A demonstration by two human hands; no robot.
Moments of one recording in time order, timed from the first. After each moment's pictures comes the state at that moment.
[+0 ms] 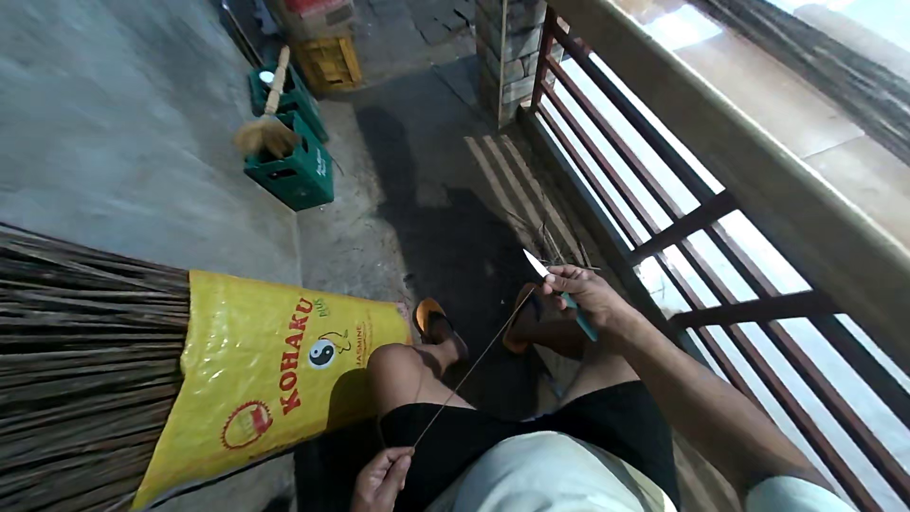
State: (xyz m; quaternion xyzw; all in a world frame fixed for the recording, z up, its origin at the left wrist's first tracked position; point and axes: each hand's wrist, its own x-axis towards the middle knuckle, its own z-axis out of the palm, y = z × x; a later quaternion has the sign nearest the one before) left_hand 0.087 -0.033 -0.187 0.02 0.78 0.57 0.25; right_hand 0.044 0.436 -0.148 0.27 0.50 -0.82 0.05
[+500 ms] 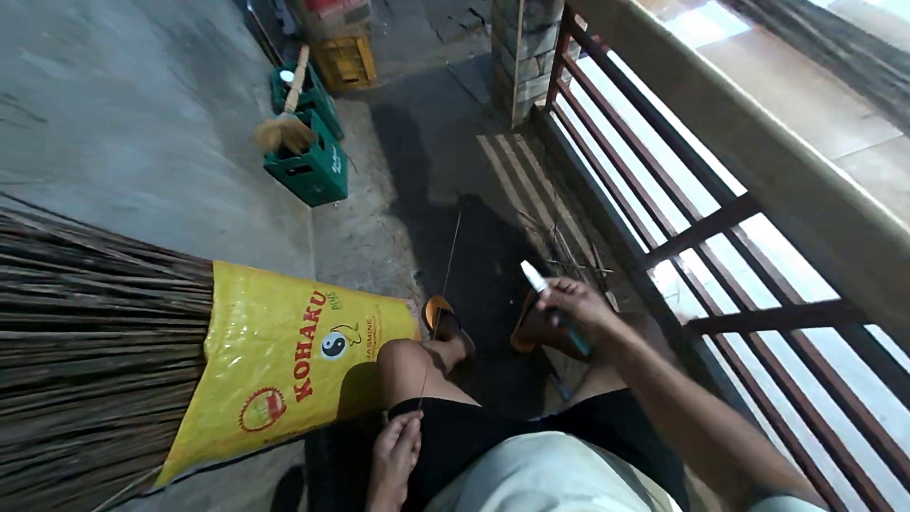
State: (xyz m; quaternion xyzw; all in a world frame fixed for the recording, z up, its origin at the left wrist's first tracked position) left_hand 0.072 0.006 -0.183 -0.12 0.75 0.60 0.24; right_hand 0.050 0.408 -0.164 0.21 0.59 -0.78 0.06
